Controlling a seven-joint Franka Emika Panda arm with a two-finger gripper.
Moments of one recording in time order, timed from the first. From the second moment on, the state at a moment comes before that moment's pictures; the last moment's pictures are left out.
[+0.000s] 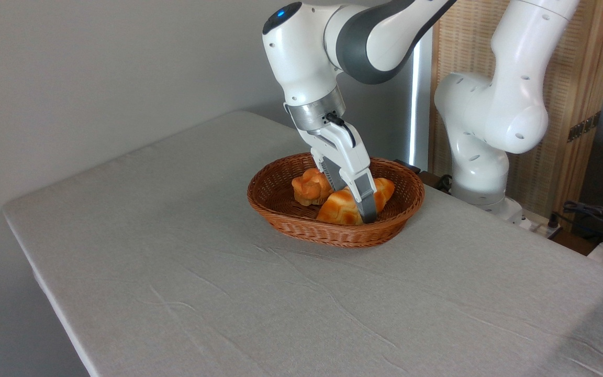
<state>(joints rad) -0.29 -0.52 0.01 -2.58 0.10 1.84 0.71</state>
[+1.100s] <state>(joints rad) -0.36 -0.23 0.10 -2.08 0.32 1.81 0.72</state>
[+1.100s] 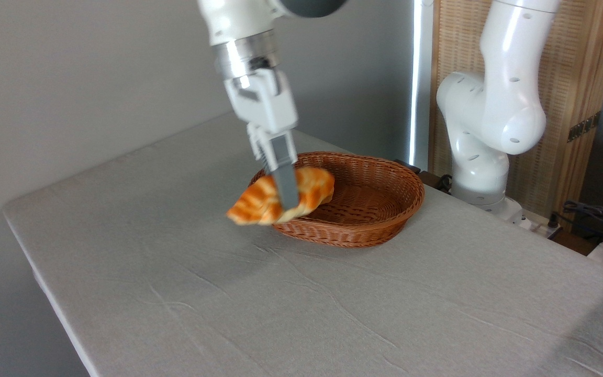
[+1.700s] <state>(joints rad) -0.25 0.07 0.13 -1.99 0.51 2.13 0.72</state>
